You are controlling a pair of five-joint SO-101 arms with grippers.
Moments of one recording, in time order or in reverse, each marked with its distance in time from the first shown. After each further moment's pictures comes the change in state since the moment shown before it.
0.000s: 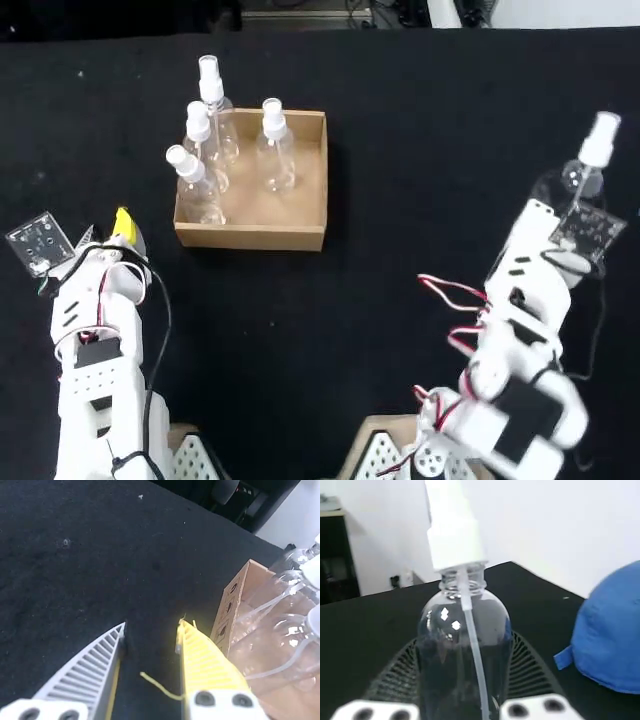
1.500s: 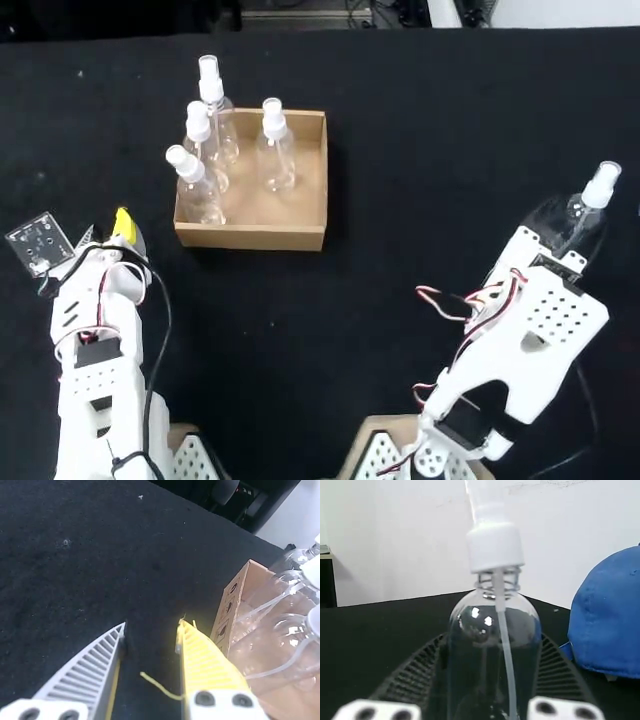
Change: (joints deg) left arm 0.0 0.0 0.0 0.0 0.0; right arm 2.4 59.1 -20.7 -50.8 -0.1
